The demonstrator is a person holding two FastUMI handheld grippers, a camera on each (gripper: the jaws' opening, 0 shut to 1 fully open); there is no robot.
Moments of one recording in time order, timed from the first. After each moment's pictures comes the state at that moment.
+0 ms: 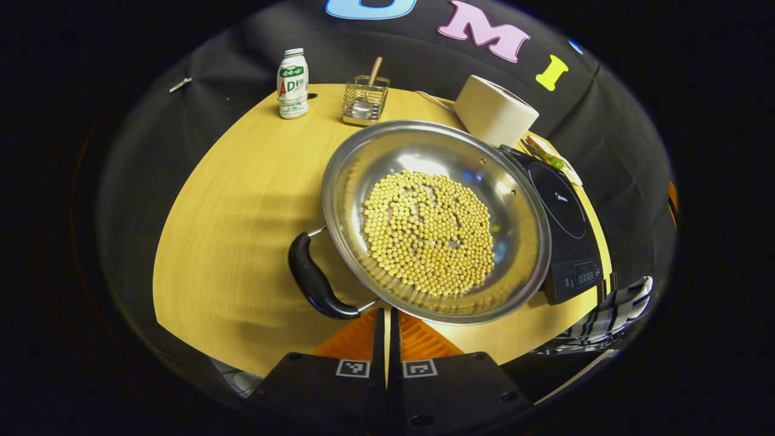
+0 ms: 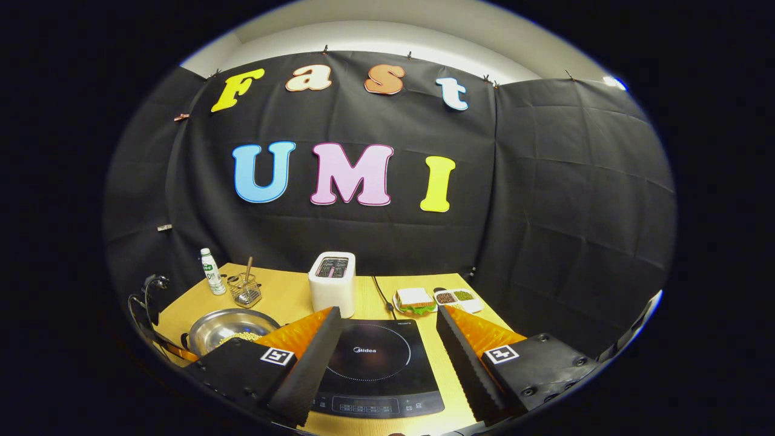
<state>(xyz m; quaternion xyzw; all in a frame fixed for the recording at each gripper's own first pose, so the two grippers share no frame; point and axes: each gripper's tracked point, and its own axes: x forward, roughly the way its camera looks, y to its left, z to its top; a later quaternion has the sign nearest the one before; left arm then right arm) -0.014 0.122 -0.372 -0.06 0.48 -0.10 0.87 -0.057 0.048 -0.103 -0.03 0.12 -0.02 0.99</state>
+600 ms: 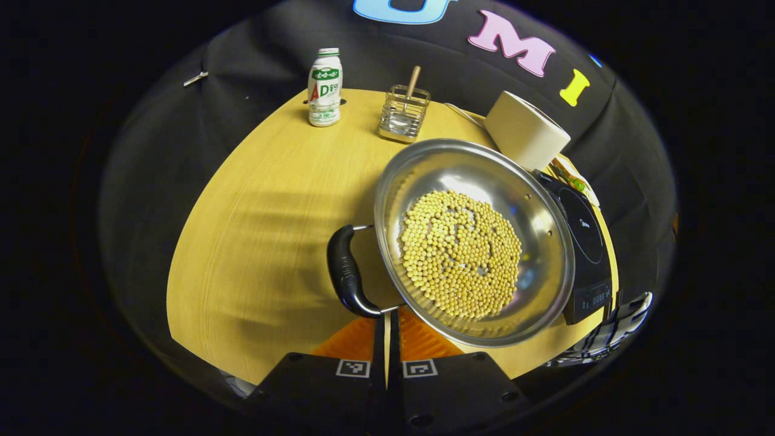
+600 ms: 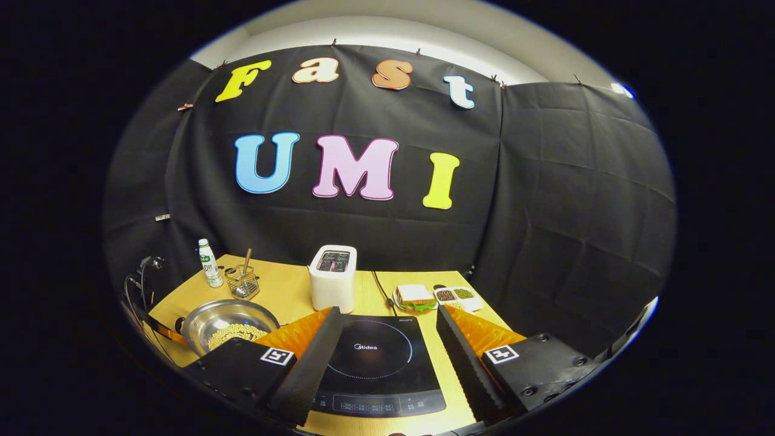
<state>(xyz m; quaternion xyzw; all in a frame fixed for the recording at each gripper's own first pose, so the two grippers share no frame) 0.031 0.172 -0.372 -0.08 0.47 -0.06 0.88 -0.054 0.059 -0.115 -0.05 0.14 -0.02 0.99</state>
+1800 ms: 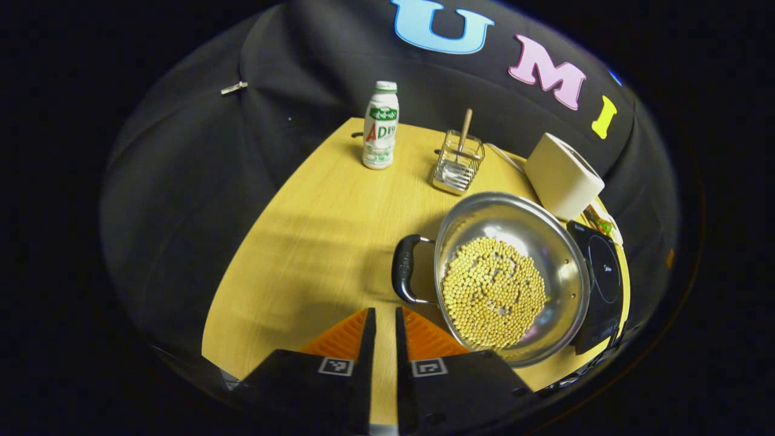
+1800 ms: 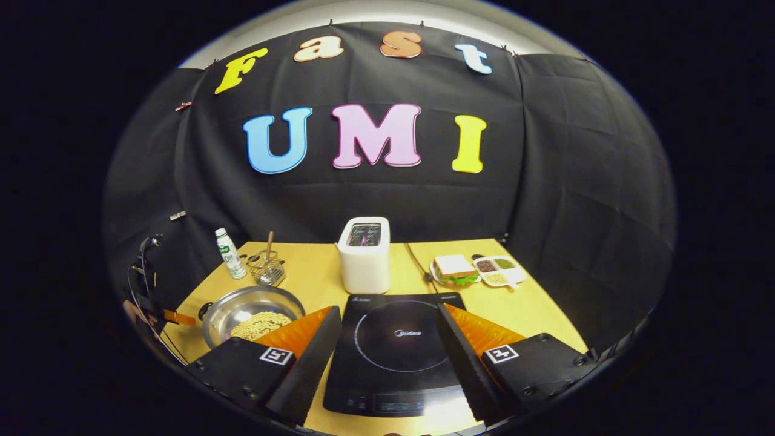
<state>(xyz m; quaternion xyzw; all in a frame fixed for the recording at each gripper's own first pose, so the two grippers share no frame) 0.072 0.236 -0.323 -0.10 0.39 0.01 0.91 -0.020 0.138 -0.186 0.02 0.24 0.05 0.97</state>
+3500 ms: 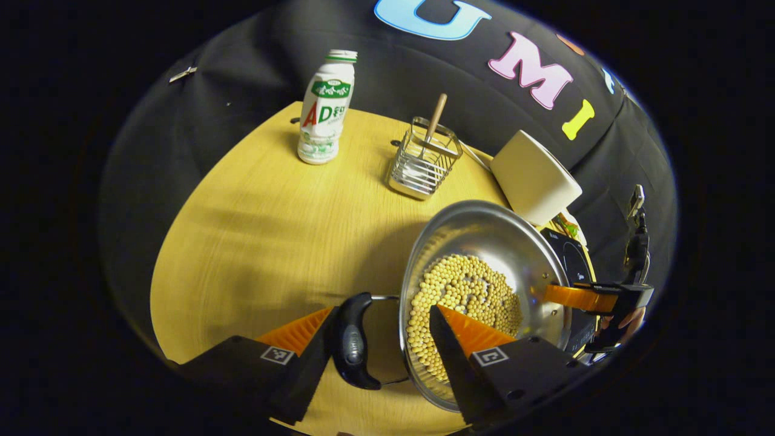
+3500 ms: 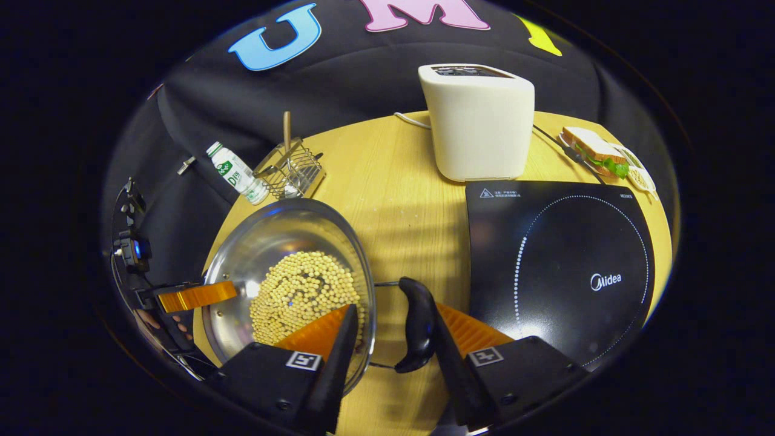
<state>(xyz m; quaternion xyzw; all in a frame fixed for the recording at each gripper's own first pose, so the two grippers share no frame) 0.144 0.192 -0.378 -0.12 0.43 -0.12 0.89 0.034 0.279 -0.411 0.07 0.50 0.13 0.85</state>
